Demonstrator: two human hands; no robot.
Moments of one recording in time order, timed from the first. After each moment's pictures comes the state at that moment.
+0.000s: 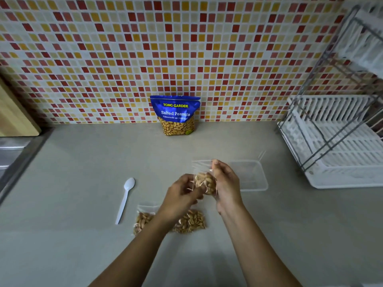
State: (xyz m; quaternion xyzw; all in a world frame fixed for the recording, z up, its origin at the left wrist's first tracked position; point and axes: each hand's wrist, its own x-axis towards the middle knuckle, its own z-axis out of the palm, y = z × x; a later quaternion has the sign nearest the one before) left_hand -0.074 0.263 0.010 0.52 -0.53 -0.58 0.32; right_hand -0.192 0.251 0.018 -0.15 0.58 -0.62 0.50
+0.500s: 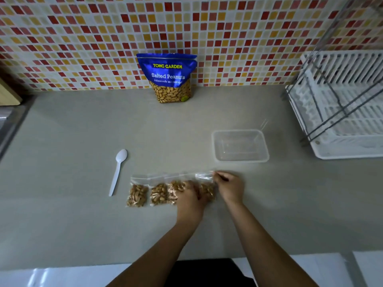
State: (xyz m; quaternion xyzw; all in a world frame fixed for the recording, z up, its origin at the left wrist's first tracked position) left_hand -0.118 0.314 -0.071 0.69 -0.57 -0.40 0.19; right_hand -0.237 0.285 -0.112 -0.34 0.79 -0.36 0.36
